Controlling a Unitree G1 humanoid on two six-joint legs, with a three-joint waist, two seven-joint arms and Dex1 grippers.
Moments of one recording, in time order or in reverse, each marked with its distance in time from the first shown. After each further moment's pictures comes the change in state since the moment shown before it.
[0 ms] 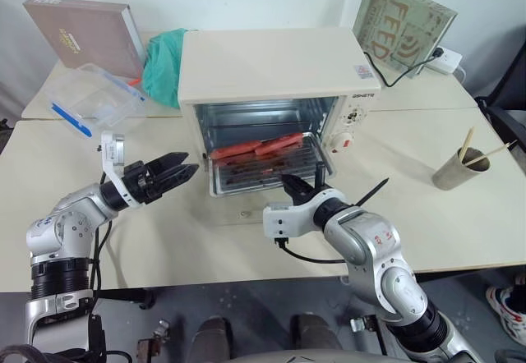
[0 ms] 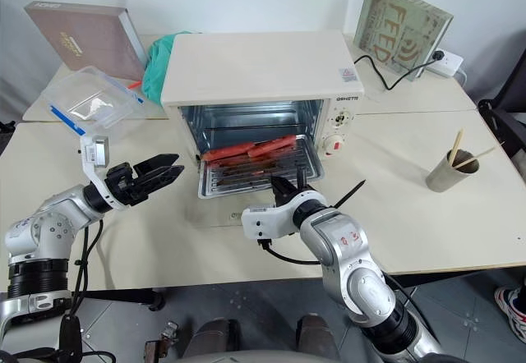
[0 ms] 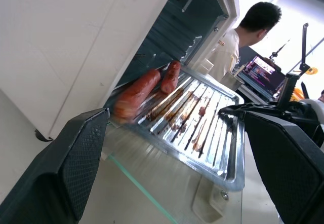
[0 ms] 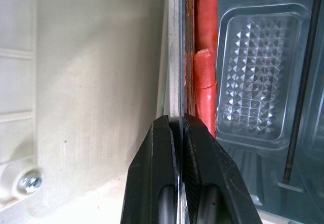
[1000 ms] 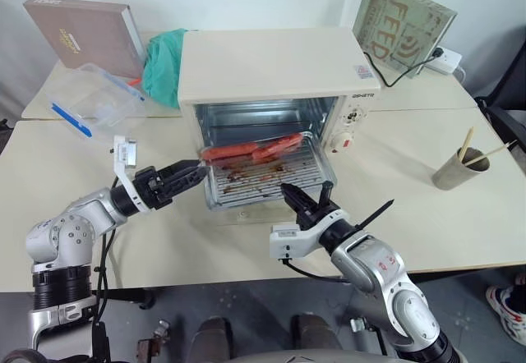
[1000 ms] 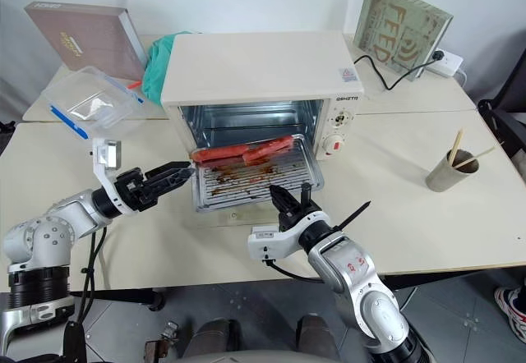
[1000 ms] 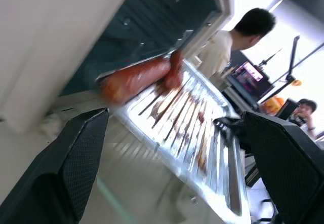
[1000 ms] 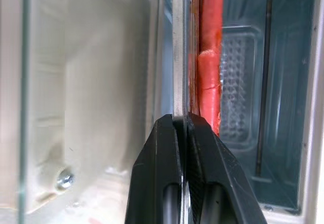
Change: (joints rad) left arm 0.038 -0.045 0.036 -0.167 -0.158 0.269 0.216; right arm 0.198 -0.011 -0.088 0.013 0.003 -0.244 -0.320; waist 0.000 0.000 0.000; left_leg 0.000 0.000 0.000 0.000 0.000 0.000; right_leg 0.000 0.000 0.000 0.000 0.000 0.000
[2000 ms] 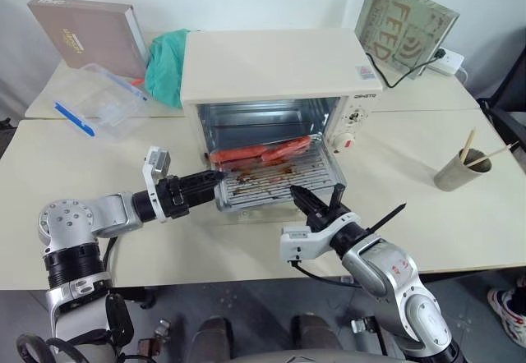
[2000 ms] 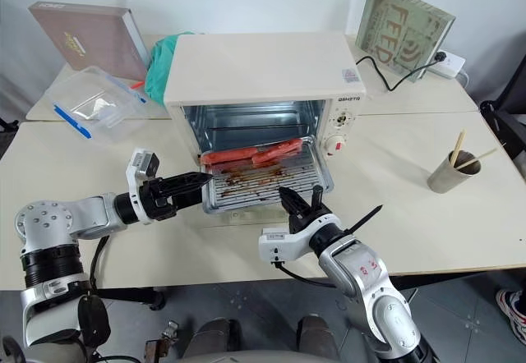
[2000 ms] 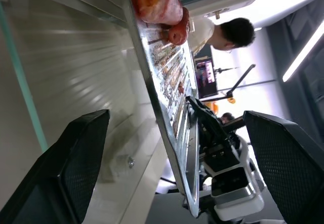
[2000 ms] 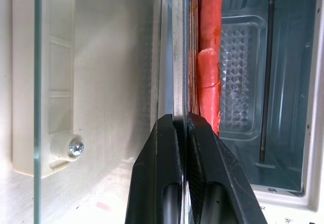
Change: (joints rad) left arm -0.159 -0.094 0.148 0.209 -0.298 0.607 0.416; right arm 0.054 -0.005 -0.067 -0.024 0.041 -0.046 0.004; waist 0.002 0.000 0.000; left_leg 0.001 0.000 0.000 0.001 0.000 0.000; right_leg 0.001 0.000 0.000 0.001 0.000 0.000
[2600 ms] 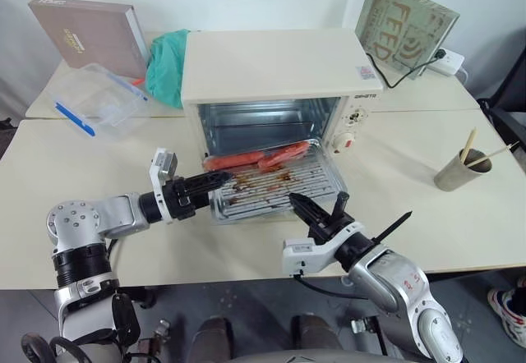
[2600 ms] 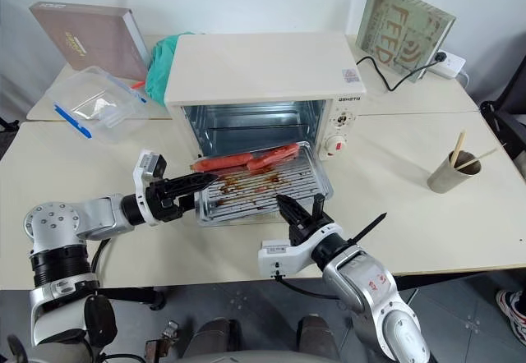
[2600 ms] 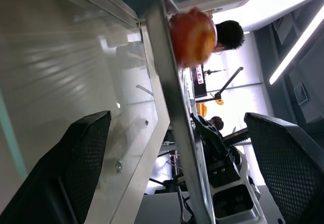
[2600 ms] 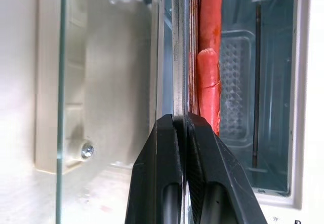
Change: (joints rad) left arm 0.011 -0.030 -0.013 -0.002 -0.067 0.006 0.044; right arm 0.078 0.000 -0.022 -0.096 0.033 -0.064 0.032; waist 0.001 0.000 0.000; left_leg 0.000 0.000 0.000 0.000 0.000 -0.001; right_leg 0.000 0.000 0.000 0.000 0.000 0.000
